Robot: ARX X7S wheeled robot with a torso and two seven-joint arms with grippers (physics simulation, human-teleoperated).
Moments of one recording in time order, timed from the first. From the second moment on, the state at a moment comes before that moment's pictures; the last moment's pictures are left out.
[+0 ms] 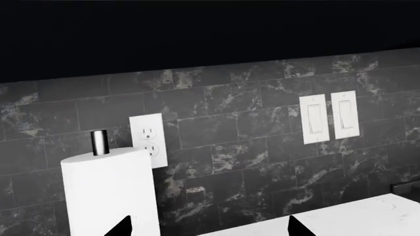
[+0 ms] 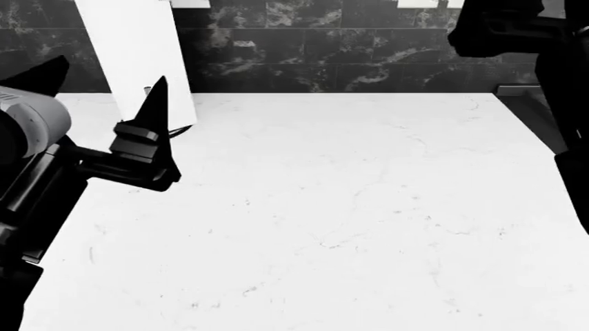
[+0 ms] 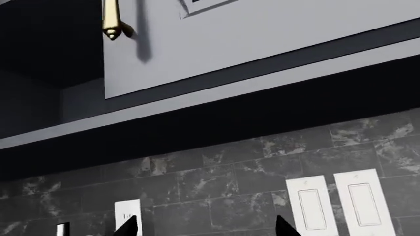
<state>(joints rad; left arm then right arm) -0.83 -0.49 -0.38 0.92 -1.38 -1.40 -0.60 1.77 1.14 -1.63 -0.50 1.42 -0.48 0.75</state>
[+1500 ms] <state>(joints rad) -0.76 -0.53 -0.33 0.92 -1.38 -1.29 -0.61 1.72 1.15 -1.60 -0.52 1.42 -0.49 0.75</state>
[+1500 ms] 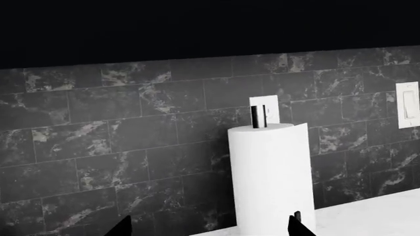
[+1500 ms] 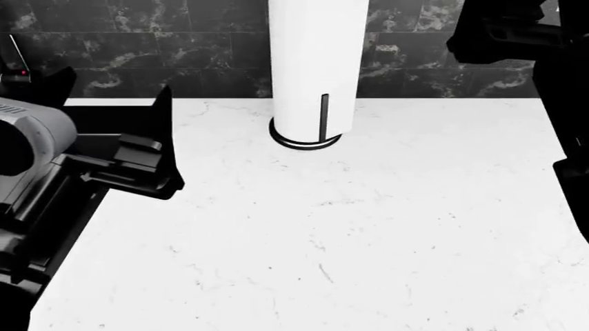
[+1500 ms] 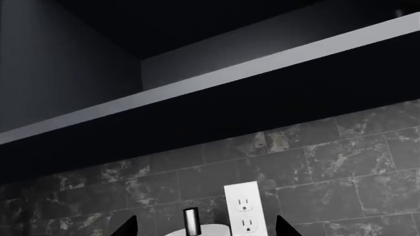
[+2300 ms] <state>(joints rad) -1.54 -0.78 0.01 0.27 -0.55 -1.12 0.11 1.71 1.16 -1.56 -0.51 1.45 -0.51 0.73</state>
